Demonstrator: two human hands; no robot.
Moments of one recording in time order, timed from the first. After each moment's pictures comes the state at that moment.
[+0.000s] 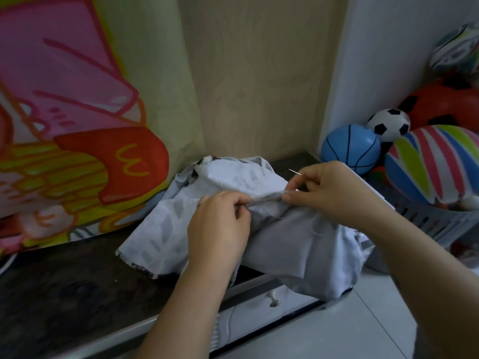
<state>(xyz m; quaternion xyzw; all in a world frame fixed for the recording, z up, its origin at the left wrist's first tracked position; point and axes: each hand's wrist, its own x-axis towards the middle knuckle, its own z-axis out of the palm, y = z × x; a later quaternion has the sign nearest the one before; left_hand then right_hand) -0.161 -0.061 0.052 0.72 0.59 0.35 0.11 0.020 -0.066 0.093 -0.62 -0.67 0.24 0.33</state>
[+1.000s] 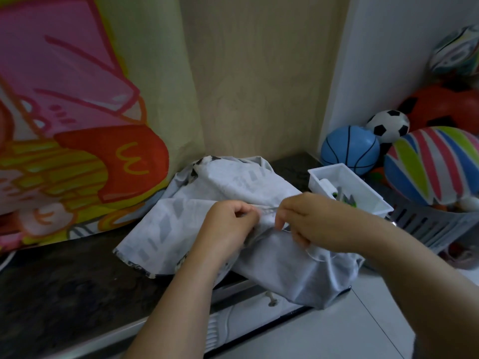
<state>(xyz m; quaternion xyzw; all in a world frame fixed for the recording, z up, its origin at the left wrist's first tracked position) -0.158 -0.053 0.046 0.62 0.58 0.32 0.42 0.003 -0.082 0.091 -0.60 -0.75 0.25 0.07</state>
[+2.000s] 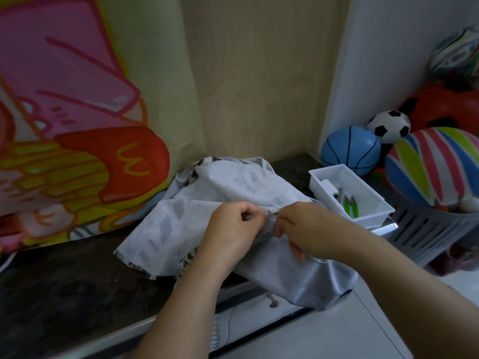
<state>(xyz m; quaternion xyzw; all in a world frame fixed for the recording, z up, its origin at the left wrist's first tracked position) -0.154 -0.054 0.040 0.65 0.56 0.33 0.39 -0.011 -0.076 0.074 -0.63 -0.75 0.20 0.02</state>
